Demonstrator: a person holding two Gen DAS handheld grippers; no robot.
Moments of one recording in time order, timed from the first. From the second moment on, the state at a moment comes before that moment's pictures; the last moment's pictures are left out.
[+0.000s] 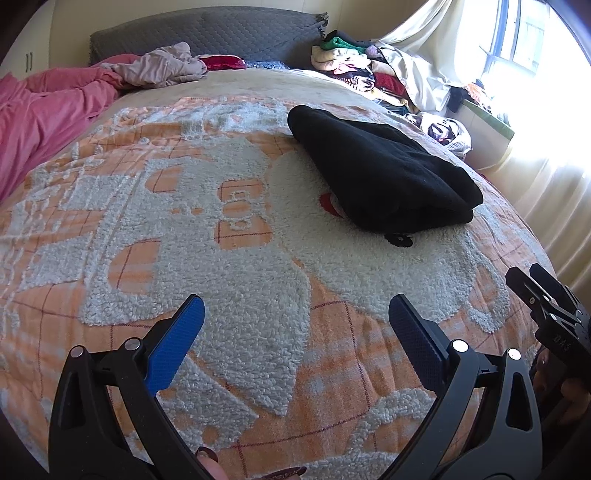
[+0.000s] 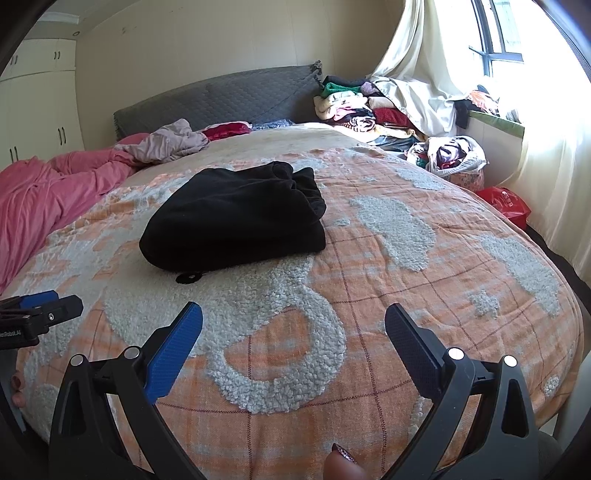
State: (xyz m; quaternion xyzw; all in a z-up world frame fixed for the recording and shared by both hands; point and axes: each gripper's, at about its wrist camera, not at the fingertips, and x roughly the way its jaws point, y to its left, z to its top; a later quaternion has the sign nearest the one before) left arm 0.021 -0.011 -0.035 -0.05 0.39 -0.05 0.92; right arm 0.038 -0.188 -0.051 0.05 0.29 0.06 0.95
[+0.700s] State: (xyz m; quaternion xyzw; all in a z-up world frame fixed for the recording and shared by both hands) left arm 0.022 -0.009 -0.034 -0.05 0.39 -0.04 0.92; right arm 0.038 -0.187 -0.052 0.05 0.30 0.06 0.95
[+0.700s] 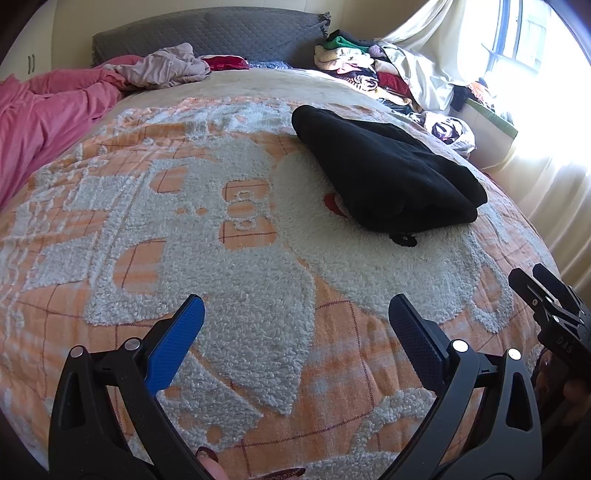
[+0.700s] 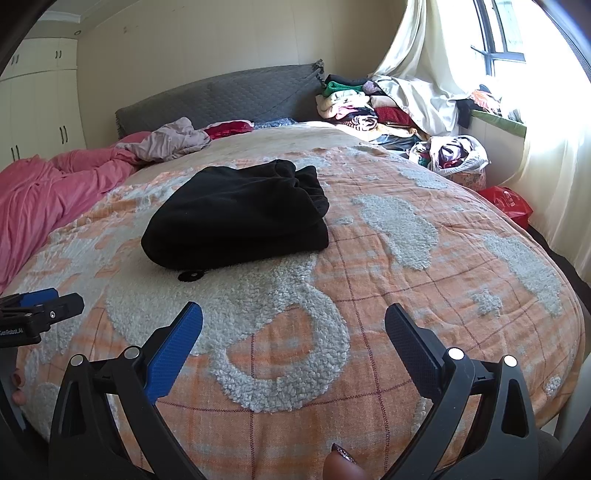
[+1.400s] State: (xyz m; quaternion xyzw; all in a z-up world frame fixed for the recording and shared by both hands) left arm 0.023 0.001 -0.029 -0.02 0.39 -0.02 0.92; right arm 0.020 -0.231 -0.033 0.09 0.27 0.01 0.96
